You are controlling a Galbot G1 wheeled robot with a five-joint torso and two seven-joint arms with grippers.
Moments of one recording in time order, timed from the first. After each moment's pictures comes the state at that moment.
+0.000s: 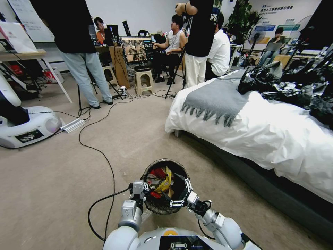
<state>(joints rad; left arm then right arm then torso) 1.80 -1.37 -0.22 -2.34 -0.01 0.33 -0.27 -1.62 1.09 0.23 2.03 0.15 0.50 -0.41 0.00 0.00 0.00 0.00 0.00</state>
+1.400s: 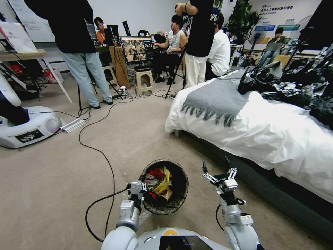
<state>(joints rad) 1.79 -1.38 -0.25 -2.34 -0.03 0.34 -0.27 -1.74 1.38 0.54 2.06 0.04 0.61 -0.02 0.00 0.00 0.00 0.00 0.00</state>
